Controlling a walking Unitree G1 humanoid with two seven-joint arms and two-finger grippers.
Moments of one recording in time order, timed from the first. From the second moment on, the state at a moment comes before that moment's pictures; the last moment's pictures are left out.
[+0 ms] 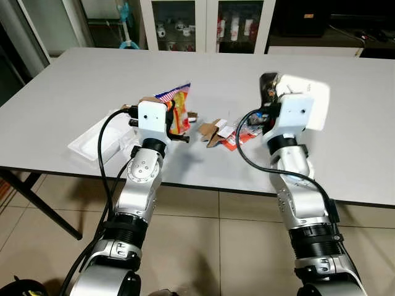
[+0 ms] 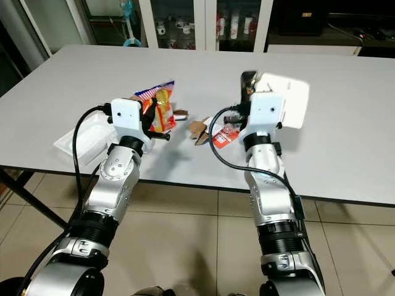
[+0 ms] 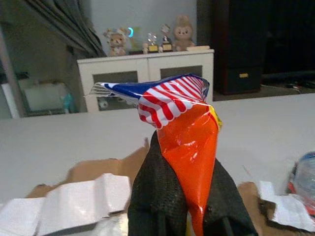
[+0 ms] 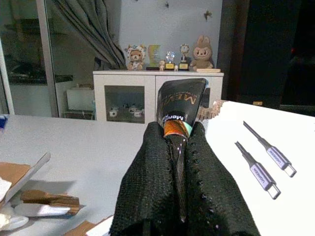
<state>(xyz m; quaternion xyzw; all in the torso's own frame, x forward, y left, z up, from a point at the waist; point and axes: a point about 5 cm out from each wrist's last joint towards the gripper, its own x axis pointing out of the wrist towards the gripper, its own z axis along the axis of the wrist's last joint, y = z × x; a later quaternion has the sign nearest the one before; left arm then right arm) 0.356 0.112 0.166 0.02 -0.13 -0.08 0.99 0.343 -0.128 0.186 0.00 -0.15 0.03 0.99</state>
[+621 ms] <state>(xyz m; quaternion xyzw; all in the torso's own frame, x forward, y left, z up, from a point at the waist) 0.351 0.120 0.150 0.03 -0.12 -0.05 0.99 0.343 -0.123 0.174 0.01 -0.14 0.03 0.99</state>
